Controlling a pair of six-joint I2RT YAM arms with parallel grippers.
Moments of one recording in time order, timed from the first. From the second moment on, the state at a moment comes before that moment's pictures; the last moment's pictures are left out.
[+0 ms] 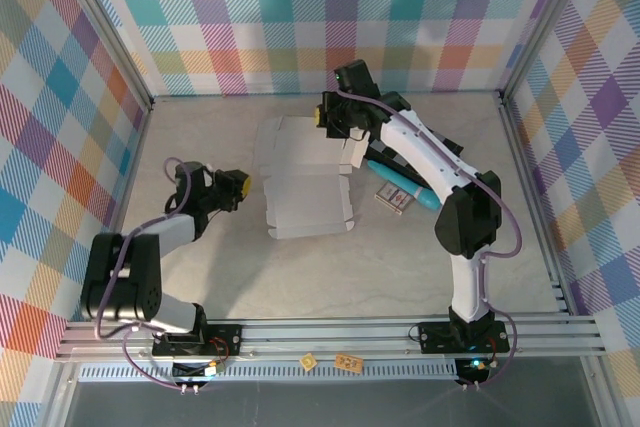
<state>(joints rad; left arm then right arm) -0.04 1.49 0.56 0.46 0.54 -1.40 0.57 2.00 1.99 -0.69 -0.18 2.05</state>
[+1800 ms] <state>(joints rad) -0.27 1.45 0.71 0.27 0.48 -1.09 0.52 2.00 1.98 -0.63 -0.18 2.10</state>
